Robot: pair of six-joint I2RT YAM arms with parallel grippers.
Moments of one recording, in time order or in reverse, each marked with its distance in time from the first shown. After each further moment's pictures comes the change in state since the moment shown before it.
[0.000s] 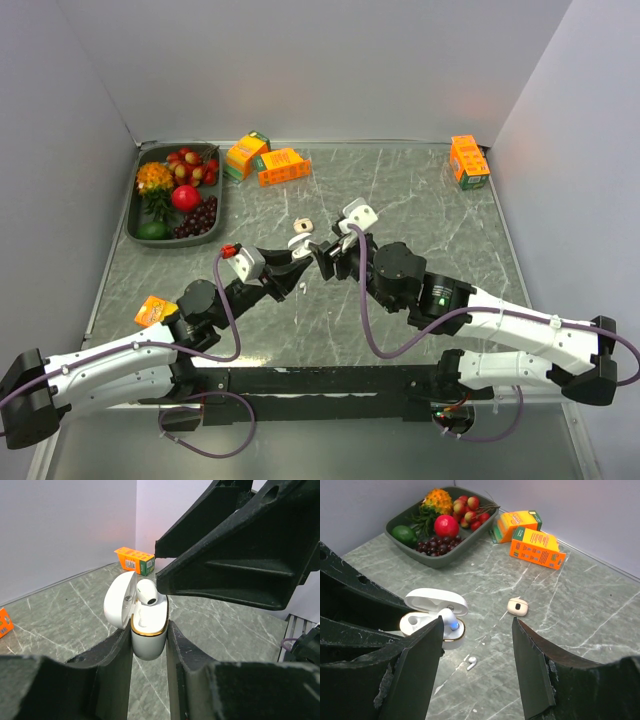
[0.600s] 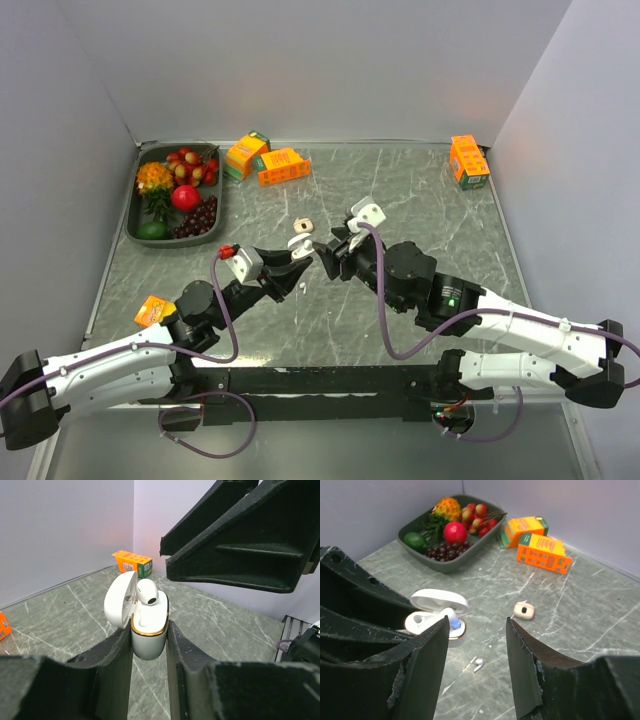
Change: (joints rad) left arm -0.001 -0.012 0.000 0.002 0.007 0.000; right arm -0.001 -0.037 0.004 -0.010 -0.029 0.018
